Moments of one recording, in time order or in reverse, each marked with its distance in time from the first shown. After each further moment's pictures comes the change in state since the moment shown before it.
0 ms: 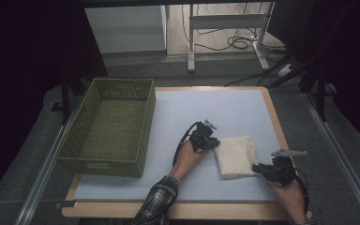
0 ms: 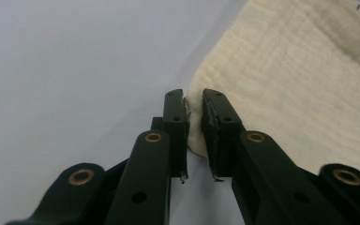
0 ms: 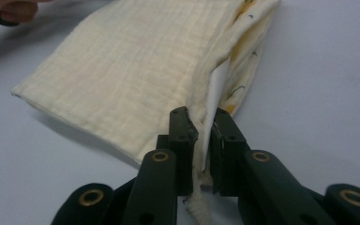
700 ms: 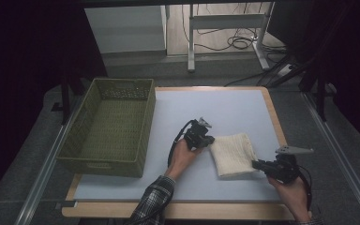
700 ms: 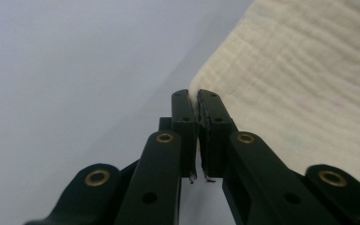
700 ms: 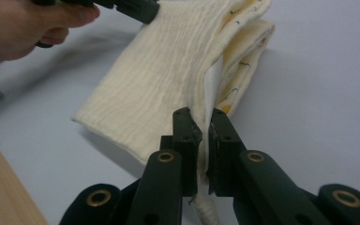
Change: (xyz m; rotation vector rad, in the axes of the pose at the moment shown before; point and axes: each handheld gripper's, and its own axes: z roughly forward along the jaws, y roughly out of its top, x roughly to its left) left arm 0.003 0.000 -0.028 -0.001 0.060 0.034; right arm 0.012 0.017 -0.019 -0.078 0.075 -0.015
